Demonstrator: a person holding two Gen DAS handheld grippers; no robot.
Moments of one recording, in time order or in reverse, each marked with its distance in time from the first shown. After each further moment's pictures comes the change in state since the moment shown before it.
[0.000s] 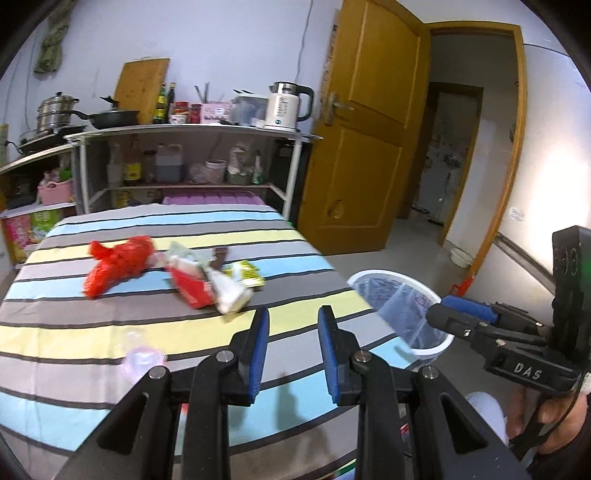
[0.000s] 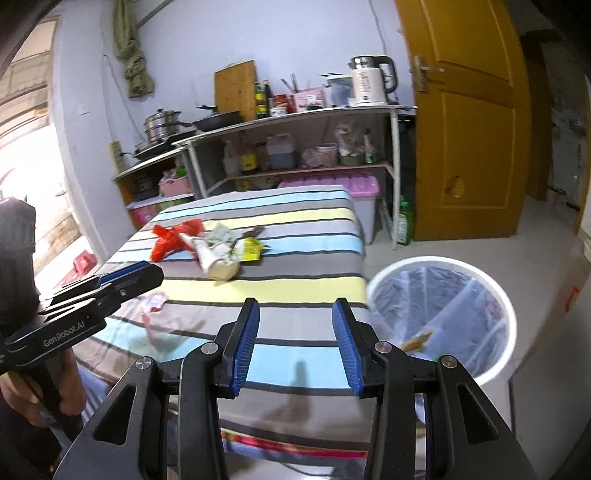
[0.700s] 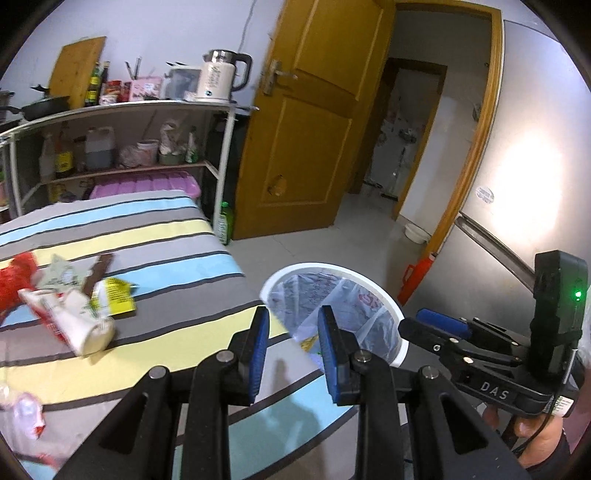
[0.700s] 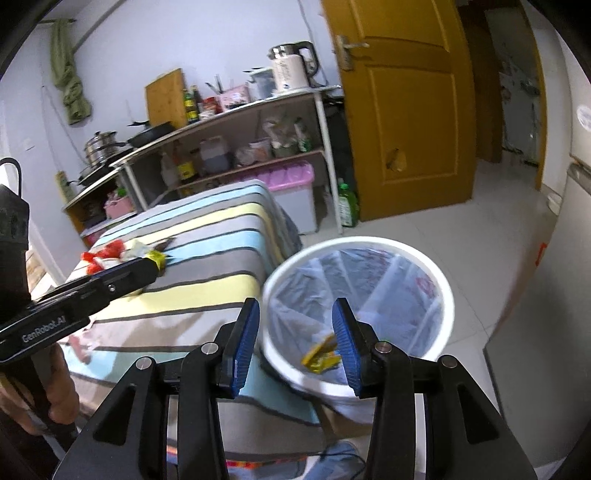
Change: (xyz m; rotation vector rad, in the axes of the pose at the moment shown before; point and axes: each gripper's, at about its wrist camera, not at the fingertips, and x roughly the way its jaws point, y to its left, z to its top) left arm 0.083 -0.084 0.032 0.044 0.108 -0.209; right arm -0.003 -0.100 -0.002 0.158 0.014 -0.161
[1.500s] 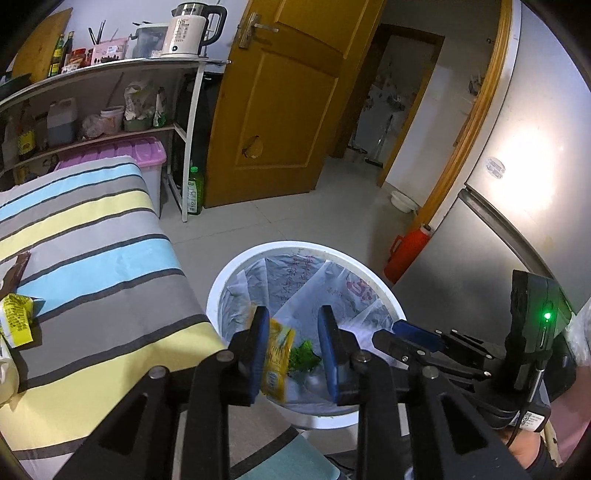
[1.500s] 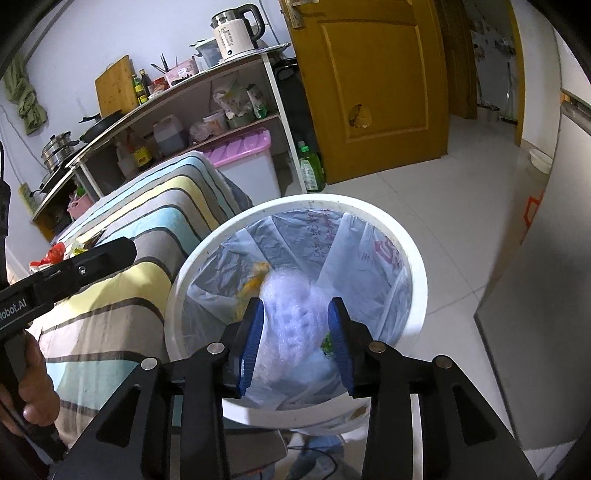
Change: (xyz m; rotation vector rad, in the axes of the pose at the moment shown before) left arm 0.106 -0.026 0.013 0.013 0.158 -0.088; right arm 0.072 -0.085 -0.009 0.128 0.132 -0.098
